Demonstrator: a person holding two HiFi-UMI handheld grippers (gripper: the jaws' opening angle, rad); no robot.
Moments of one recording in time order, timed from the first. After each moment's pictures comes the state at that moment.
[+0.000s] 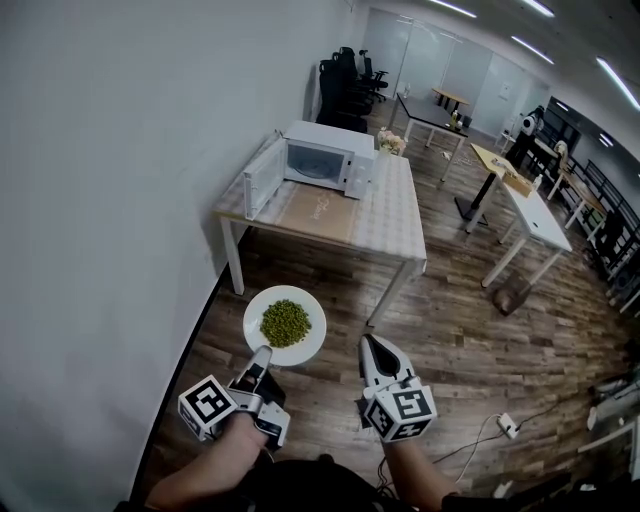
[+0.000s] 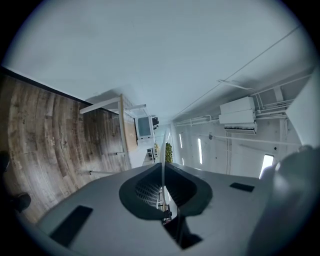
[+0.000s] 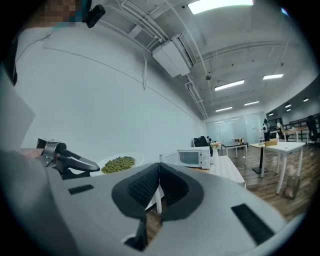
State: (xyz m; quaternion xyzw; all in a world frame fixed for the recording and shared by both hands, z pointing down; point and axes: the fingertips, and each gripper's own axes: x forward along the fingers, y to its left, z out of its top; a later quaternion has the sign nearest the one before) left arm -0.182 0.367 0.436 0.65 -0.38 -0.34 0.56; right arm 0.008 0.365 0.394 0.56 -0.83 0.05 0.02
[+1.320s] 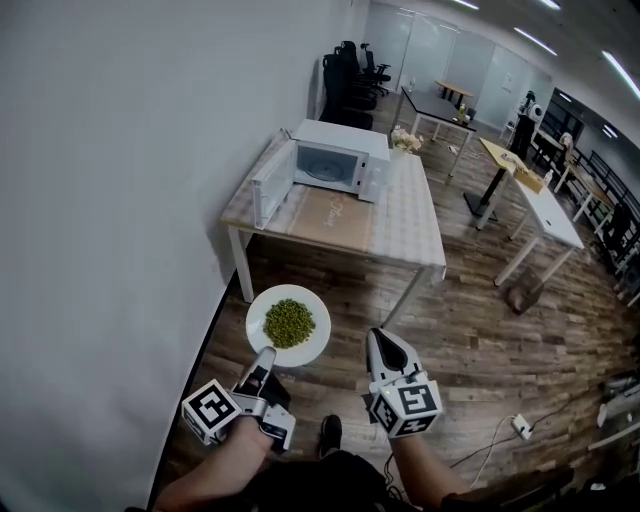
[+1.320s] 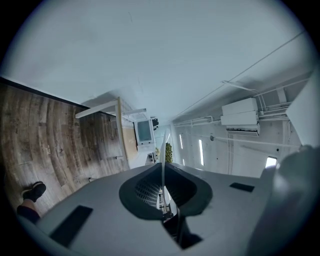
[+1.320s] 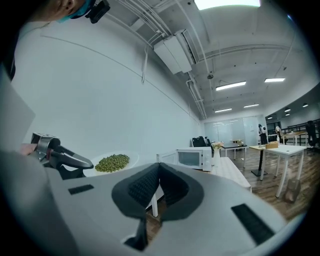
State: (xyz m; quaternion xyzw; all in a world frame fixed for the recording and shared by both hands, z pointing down) left arm -0.220 0.286 0.448 0.66 -0.37 -0.34 0.56; right arm -0.025 0.274 0.410 0.58 -0.82 0.04 0.03
